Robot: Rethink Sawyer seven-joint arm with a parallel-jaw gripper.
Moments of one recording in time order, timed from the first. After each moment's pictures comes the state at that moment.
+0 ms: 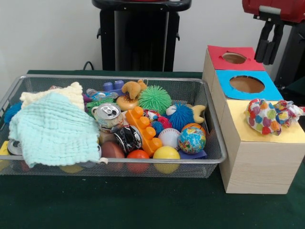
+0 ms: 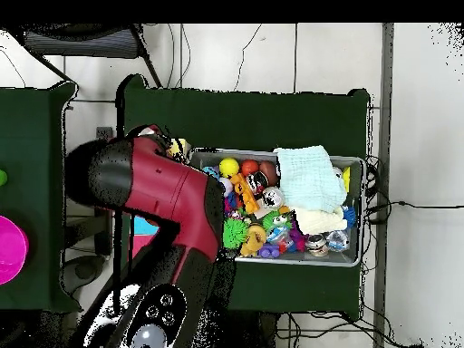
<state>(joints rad) 0.35 -0.51 -0.61 1.34 0.59 0.65 2.27</state>
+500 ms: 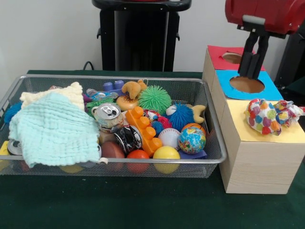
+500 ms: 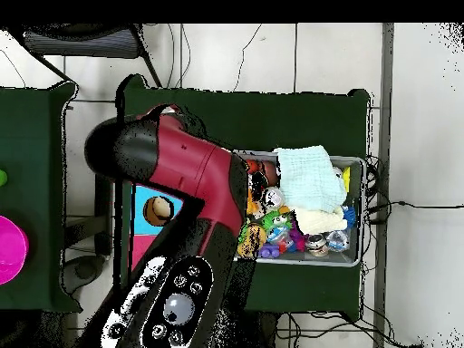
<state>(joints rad) 0.27 -0.45 -0.60 1.24 0.58 0.65 2.27</state>
